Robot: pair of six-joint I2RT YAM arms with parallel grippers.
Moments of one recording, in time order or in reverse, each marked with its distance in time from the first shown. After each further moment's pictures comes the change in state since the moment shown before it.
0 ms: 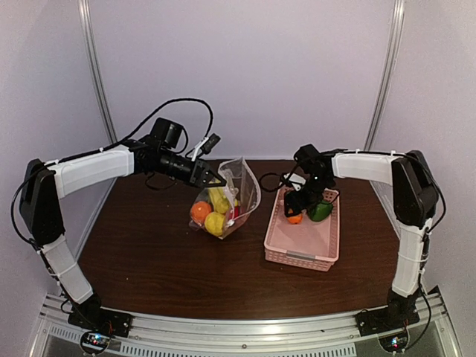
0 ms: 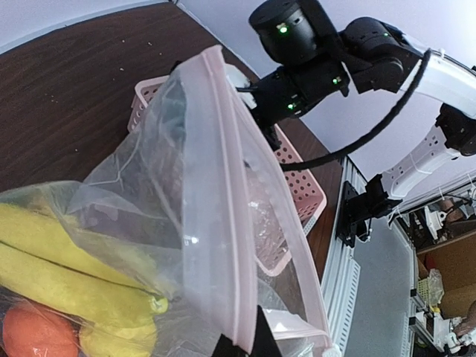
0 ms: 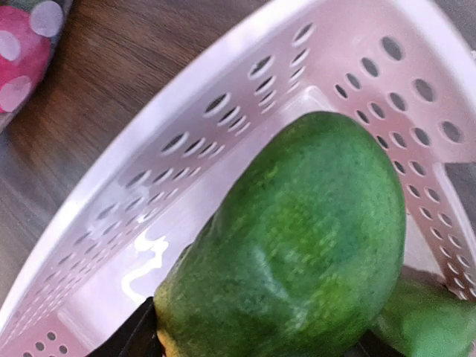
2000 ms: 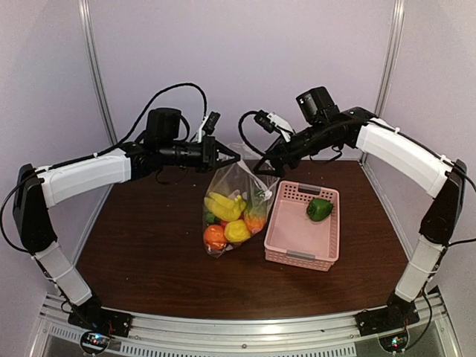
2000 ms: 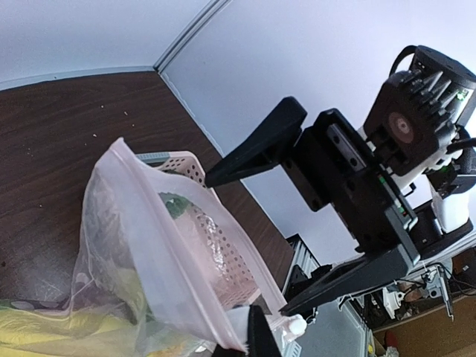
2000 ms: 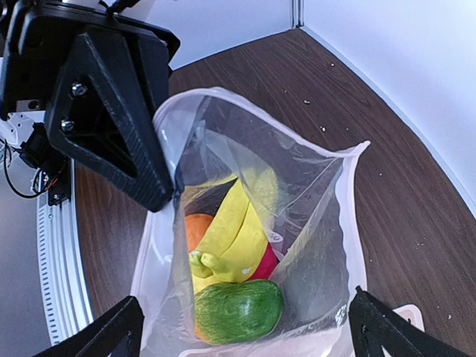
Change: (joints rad) left arm -0.100 -0.078 -0.038 0.372 -0.140 -0.468; right arm 0.162 -0.246 0.275 -0.003 -0.341 -0.182
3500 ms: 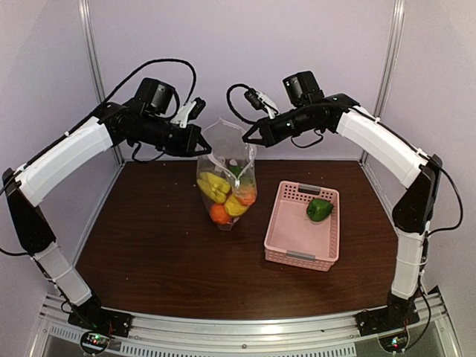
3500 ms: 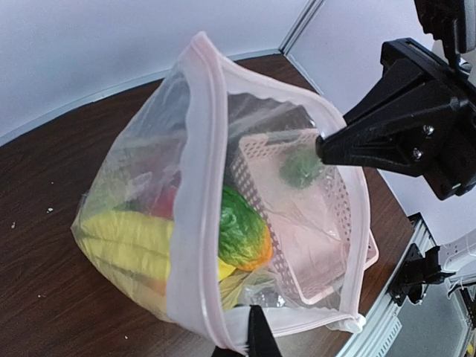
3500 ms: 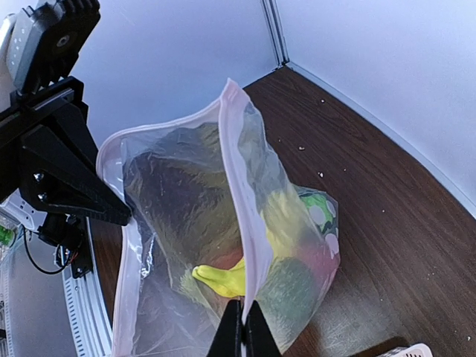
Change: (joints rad) left arm 0.011 -0.010 0.397 -0.757 -0.394 0.359; right arm -0.002 0.208 0.367 -0.021 -0.016 0.236
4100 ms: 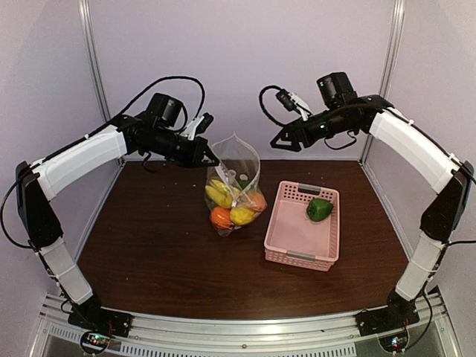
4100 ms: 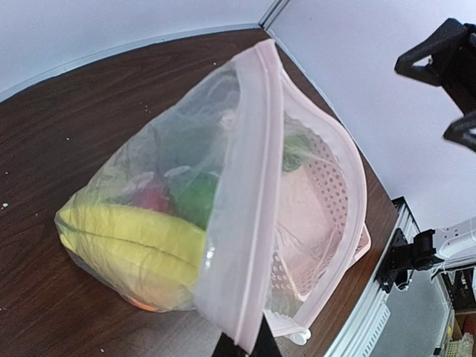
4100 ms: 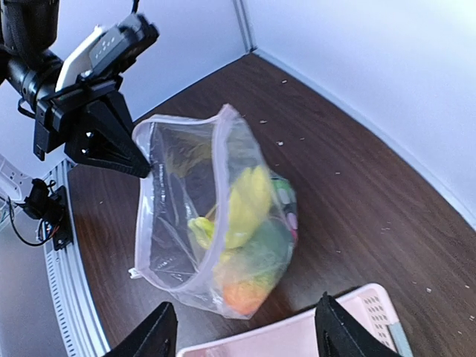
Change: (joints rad) left arm 0.041 0.068 -0.100 0.113 0.159 0.002; right arm -0.104 -0.196 -0.232 -0.050 -0.015 -0.110
